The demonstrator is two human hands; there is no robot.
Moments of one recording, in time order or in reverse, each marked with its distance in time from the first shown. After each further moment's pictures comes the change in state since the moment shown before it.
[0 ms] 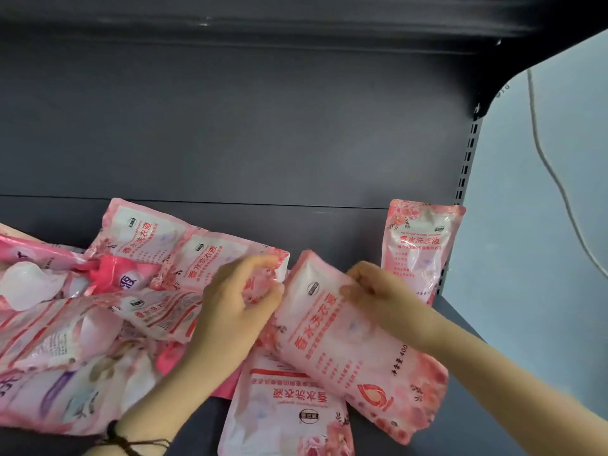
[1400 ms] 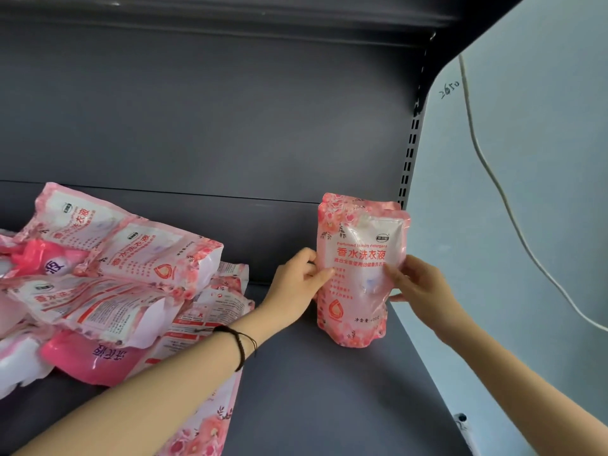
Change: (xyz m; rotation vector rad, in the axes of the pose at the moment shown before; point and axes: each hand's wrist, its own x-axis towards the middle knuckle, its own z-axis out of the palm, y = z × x) left_hand 0.054 0.038 0.197 -0.272 -0.278 -0.166; right_hand -0.013 0.156 -0.112 0.235 0.289 0.119
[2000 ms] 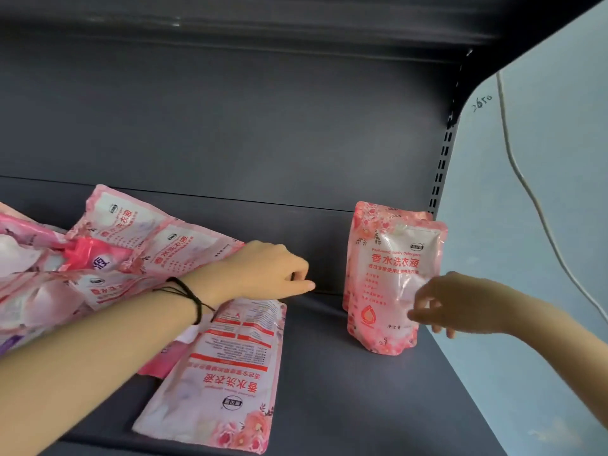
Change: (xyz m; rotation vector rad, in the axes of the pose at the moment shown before) left_hand -0.014 0.036 -0.111 1.205 -0.338 0.260; right_hand -0.019 -0.088 -0.013 -1.107 -0.653 0.066
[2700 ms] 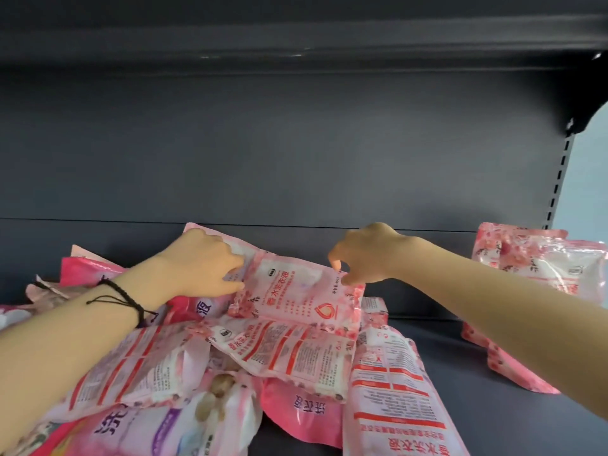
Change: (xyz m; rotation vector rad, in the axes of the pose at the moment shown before) left_hand -0.103 -0.267 -0.015 0.627 -0.018 -0.009; right_hand 0.129 -0.272 -0.084 -0.507 0.264 -0.306
